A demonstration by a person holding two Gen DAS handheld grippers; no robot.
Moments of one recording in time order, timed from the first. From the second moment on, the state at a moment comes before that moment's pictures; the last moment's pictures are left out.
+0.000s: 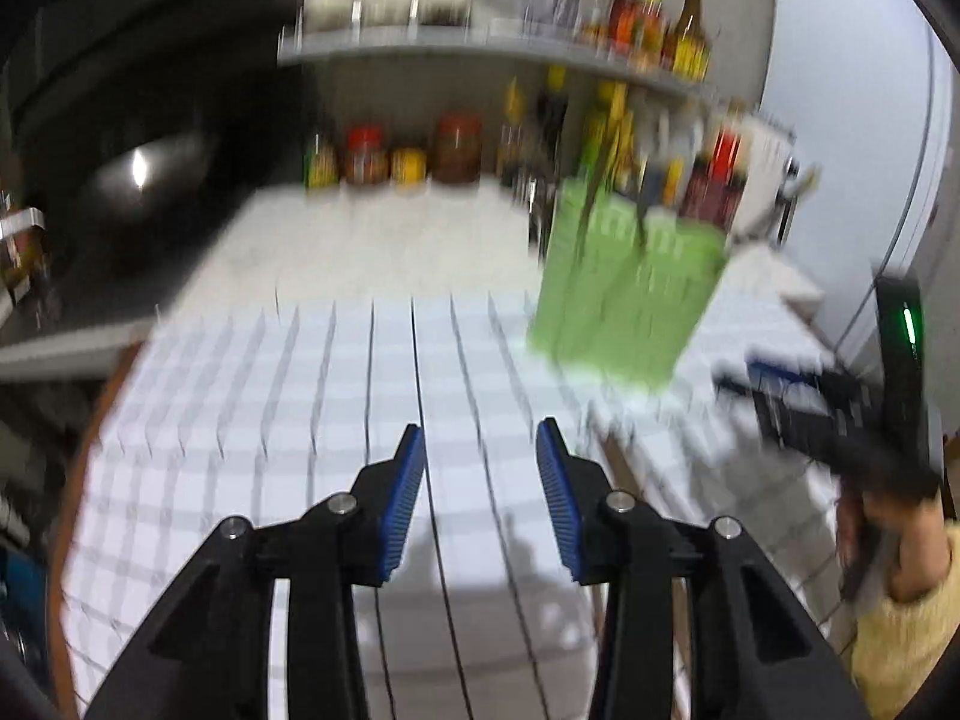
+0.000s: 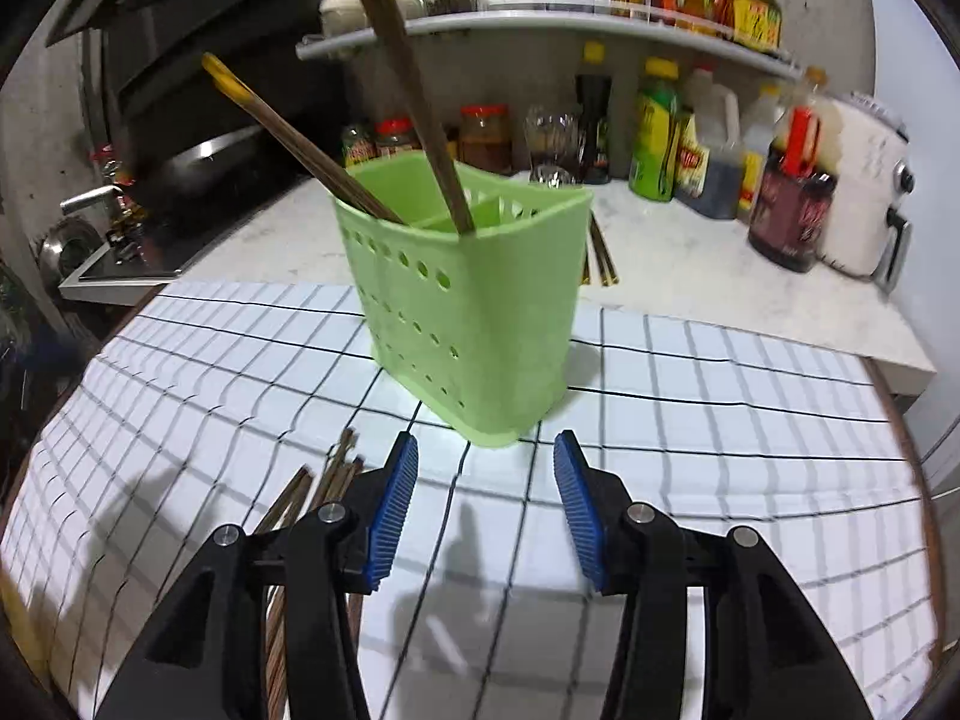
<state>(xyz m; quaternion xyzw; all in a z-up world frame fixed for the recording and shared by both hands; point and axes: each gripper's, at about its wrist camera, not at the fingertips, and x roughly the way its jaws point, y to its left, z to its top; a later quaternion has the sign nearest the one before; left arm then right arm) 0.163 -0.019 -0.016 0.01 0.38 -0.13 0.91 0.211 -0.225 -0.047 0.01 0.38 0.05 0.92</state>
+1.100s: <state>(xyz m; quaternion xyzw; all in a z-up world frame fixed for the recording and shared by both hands) 0.066 -0.069 -0.091 0.09 0.46 -0.23 0.85 0.052 -0.196 -0.070 0.00 0.42 0.11 0.90</state>
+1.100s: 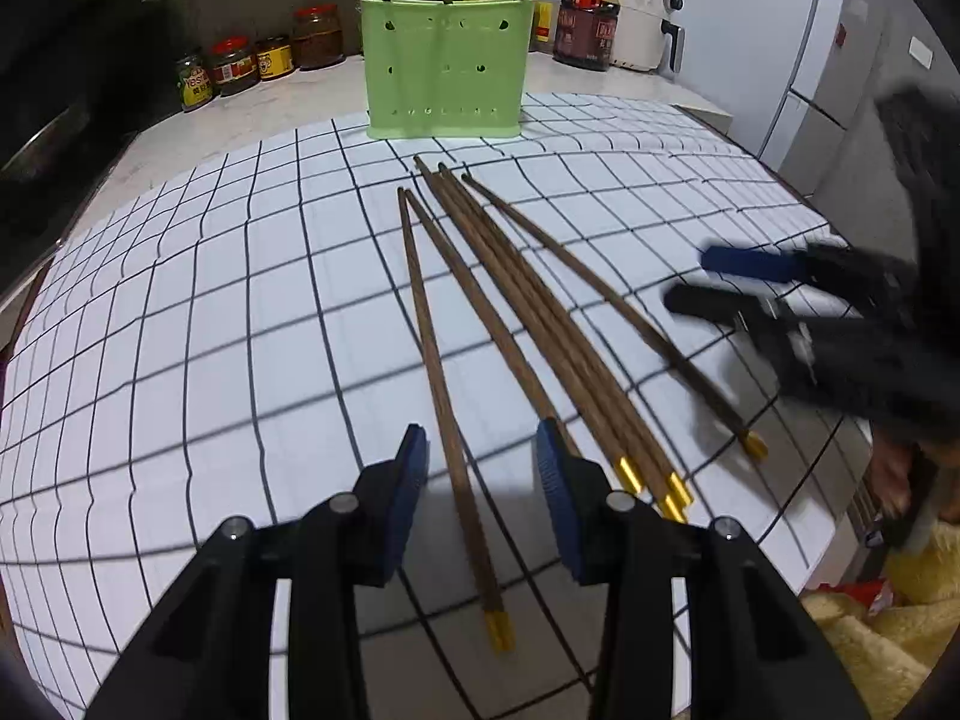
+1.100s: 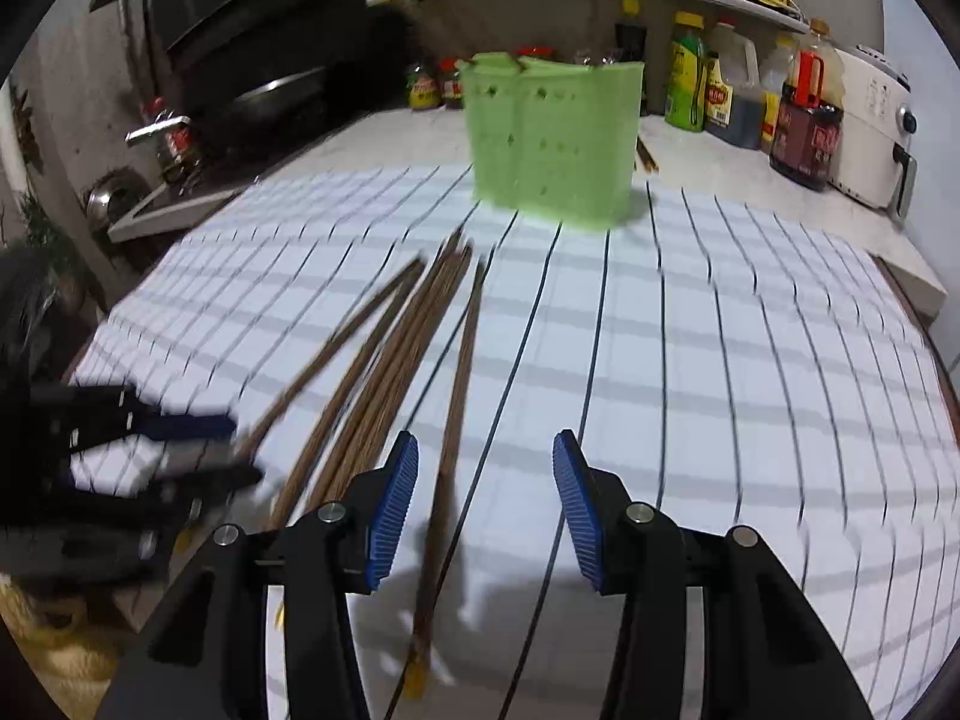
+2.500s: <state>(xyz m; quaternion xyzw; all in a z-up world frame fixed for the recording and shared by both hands) 0.012 -0.004 0.012 0.03 0.25 -0.17 0.95 -0.026 -0.222 0.018 0.06 0.27 0.09 0.96</state>
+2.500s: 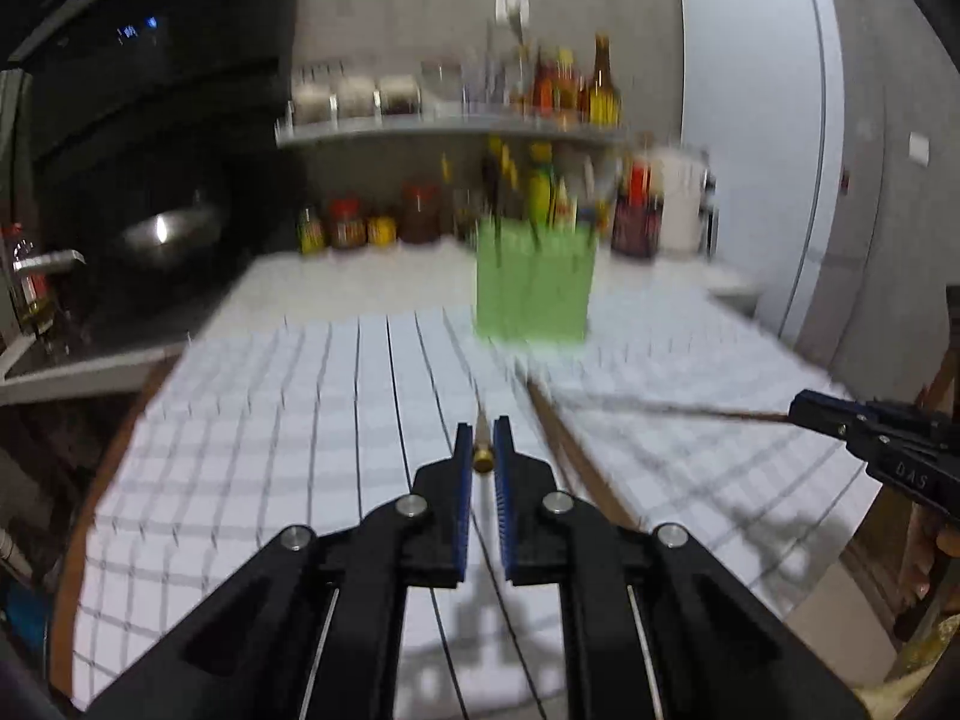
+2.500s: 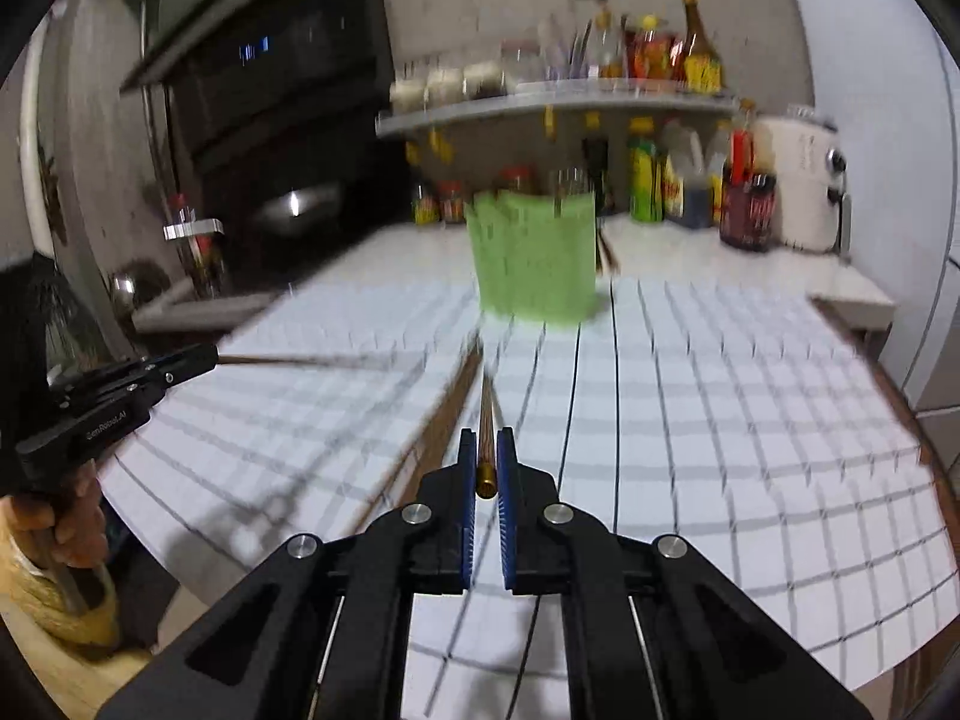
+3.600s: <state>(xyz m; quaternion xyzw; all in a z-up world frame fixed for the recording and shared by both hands) 0.092 0.000 0.083 0.04 0.24 -0.18 0.95 0.106 -0.208 0.102 0.02 0.26 0.10 0.96</state>
